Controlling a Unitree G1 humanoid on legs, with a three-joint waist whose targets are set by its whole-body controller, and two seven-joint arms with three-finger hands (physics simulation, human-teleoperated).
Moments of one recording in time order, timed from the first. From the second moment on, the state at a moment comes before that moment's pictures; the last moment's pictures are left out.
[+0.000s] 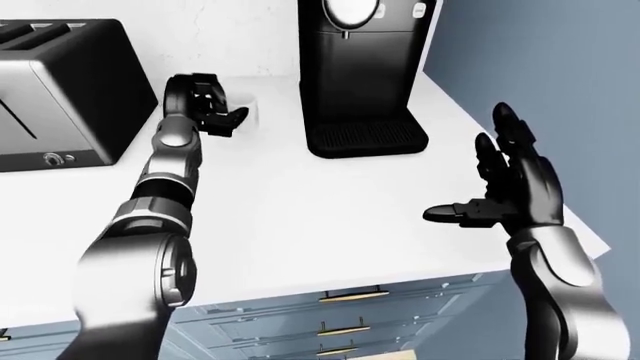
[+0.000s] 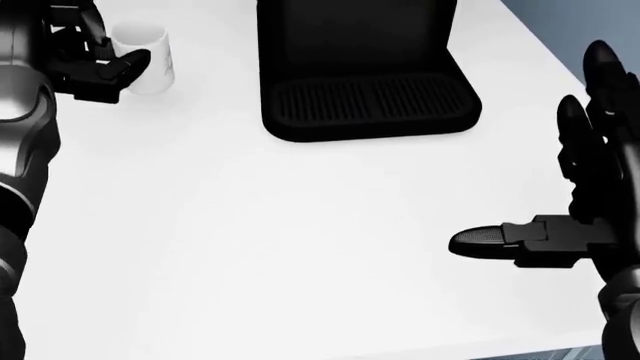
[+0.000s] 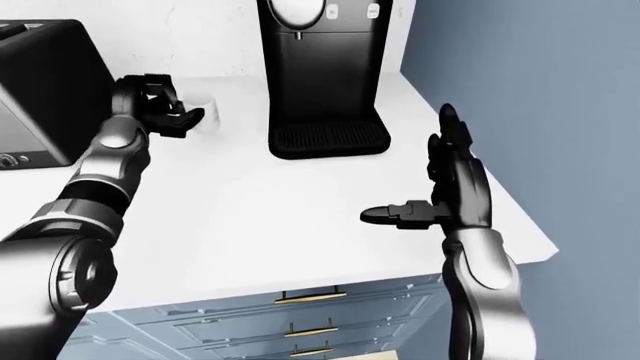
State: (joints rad) left arm -1.26 0.40 0.19 1.34 0.12 -0.13 0.07; right arm -0.23 -0.20 -0.28 -0.61 0.12 0.68 0.07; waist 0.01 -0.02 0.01
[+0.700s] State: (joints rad) left arm -1.19 0.39 0.21 1.37 0.16 -0.15 0.13; right arm -0.21 -0.20 -0.28 -0.61 0.12 0.67 0.08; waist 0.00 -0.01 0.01
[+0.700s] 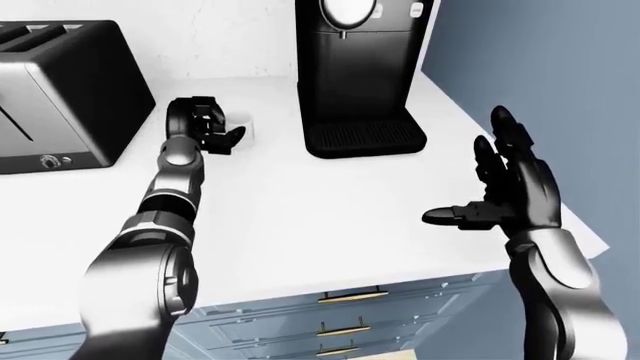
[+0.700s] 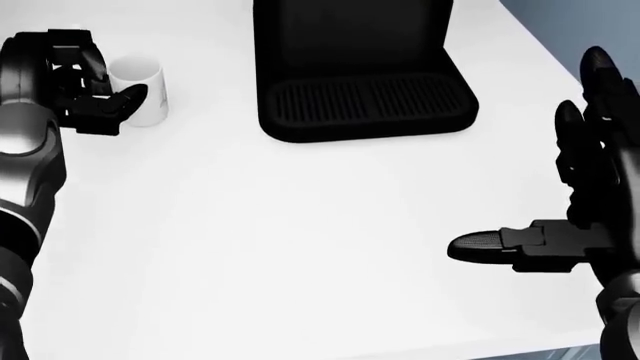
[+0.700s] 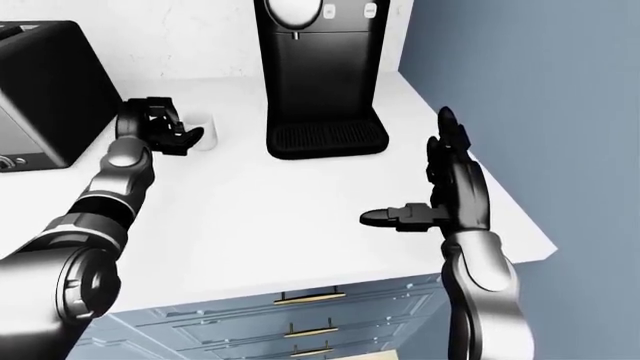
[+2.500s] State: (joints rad) left arm -1.17 0.40 0.15 0.98 0.02 0.05 -0.07; right arm -0.22 -0.20 -0.28 -0.63 0.11 0.69 0.09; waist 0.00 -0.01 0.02
